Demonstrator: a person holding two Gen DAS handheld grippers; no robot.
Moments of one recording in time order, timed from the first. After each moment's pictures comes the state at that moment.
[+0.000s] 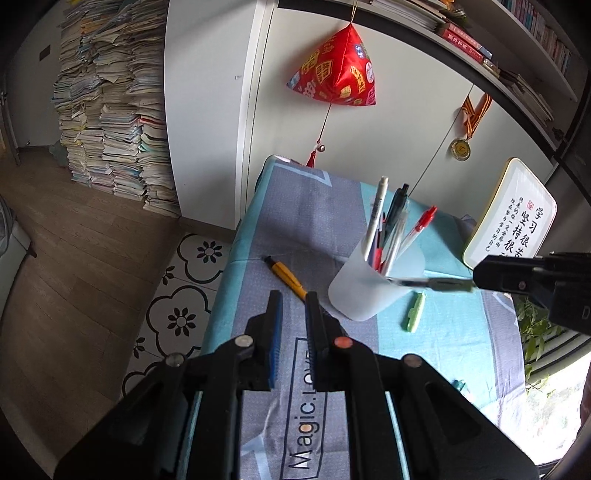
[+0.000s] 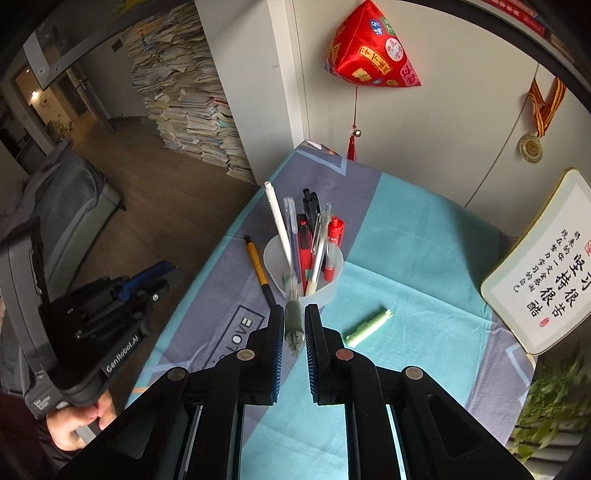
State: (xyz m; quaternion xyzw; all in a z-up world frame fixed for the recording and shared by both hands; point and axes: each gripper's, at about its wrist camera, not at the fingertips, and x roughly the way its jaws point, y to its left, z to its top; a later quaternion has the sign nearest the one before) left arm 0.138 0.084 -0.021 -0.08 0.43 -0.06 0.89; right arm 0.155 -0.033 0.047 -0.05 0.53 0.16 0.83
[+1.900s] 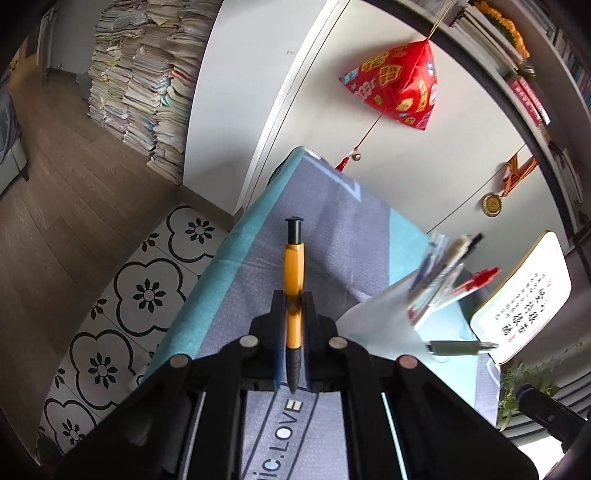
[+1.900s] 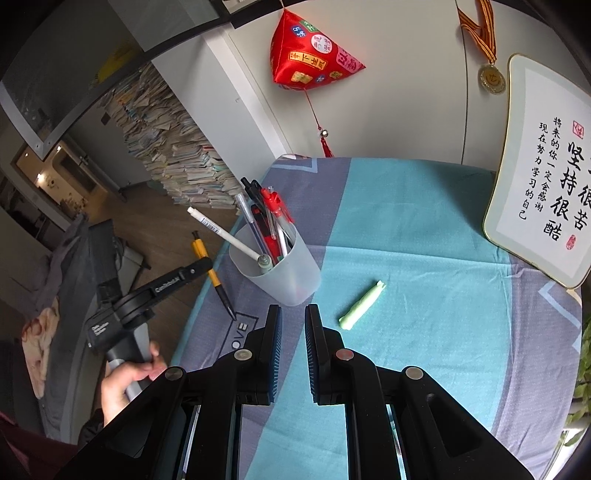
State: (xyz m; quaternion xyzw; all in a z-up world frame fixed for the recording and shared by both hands) left arm 0.185 0.088 -0.061 -0.22 0.42 -0.02 0.88; right arm 0.122 -0.114 0.017 0.11 0.48 0.17 0.85
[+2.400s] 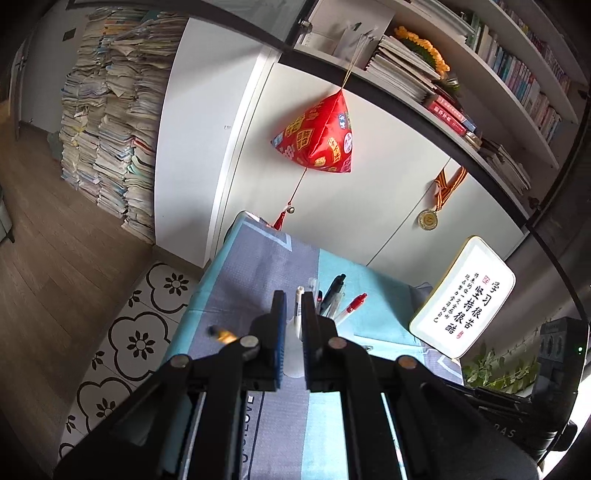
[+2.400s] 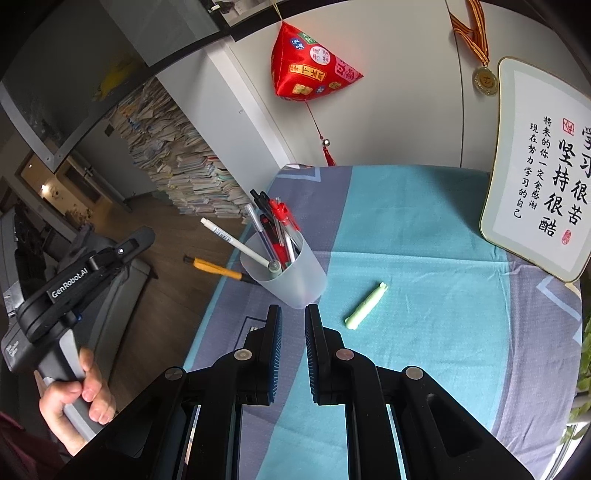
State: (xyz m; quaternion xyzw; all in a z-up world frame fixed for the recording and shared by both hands) left arm 0.141 0.070 0.036 -0.18 0.34 -0.08 0.92; right arm 0.108 -0.120 0.028 0.13 0.47 0.18 0.86
